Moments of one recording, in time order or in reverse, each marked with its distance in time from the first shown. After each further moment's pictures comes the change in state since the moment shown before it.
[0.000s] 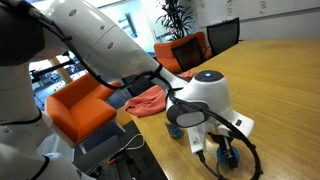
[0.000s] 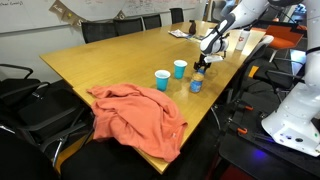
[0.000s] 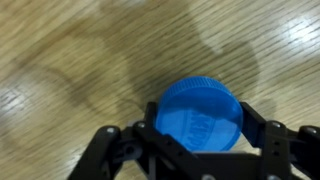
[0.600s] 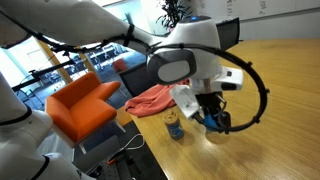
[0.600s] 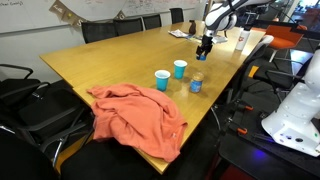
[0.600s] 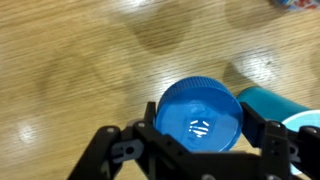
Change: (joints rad) arm 0.000 -0.299 0.035 -0.020 -0.004 -0.294 -0.269
